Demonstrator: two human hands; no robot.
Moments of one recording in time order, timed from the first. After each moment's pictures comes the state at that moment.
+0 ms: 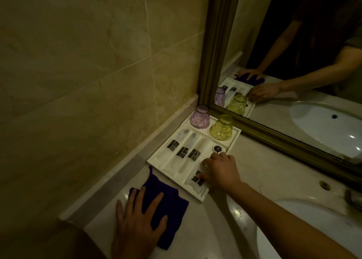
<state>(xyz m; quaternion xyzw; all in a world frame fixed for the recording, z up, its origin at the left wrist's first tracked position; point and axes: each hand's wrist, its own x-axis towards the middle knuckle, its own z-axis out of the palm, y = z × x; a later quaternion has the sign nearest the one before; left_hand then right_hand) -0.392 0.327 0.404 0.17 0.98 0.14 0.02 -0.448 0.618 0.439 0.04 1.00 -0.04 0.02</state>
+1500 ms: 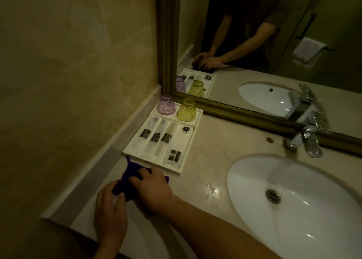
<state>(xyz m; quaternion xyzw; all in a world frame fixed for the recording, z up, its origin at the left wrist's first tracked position) -0.396 0.297 0.393 0.02 0.87 0.49 -0.03 -0.384 0.443 0.430 -0.05 0.99 -0.11 0.00</state>
